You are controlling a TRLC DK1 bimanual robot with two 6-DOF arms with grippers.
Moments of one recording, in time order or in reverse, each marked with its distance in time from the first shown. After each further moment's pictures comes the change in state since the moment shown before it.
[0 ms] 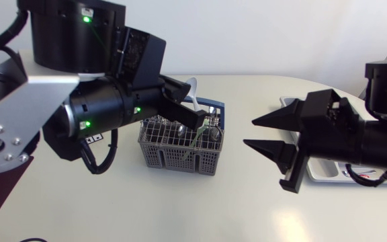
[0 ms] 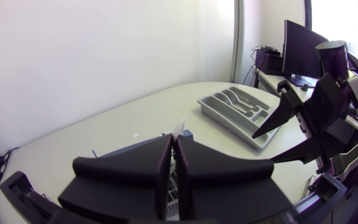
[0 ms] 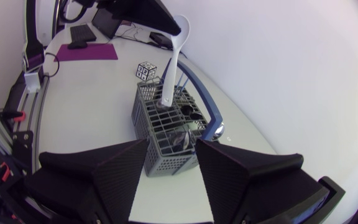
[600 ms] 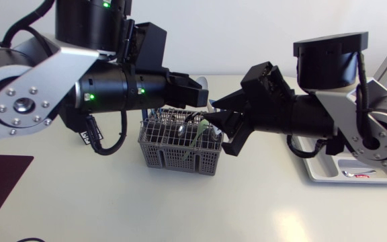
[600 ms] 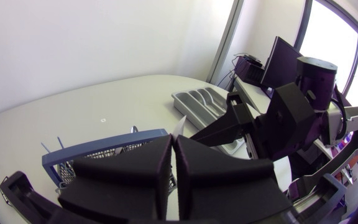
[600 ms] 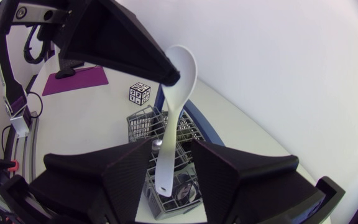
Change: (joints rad) left arm 0.114 0.095 0.085 -0.044 0.299 -0.179; right arm 0.168 0.322 0.138 0.269 0.135 0.244
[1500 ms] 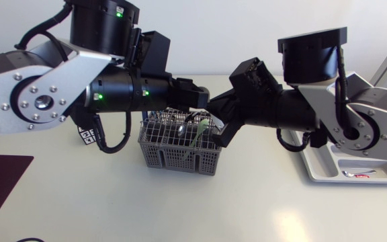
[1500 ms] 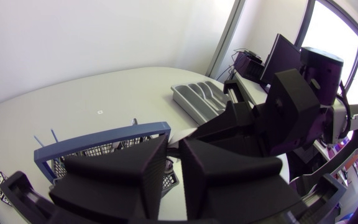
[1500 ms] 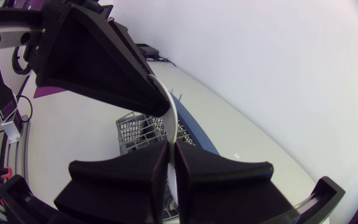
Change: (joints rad) left arm 0.023 0.042 0.007 -0.001 0.048 -0.009; right arm 0.020 0.075 0.047 0.024 0.056 0.015
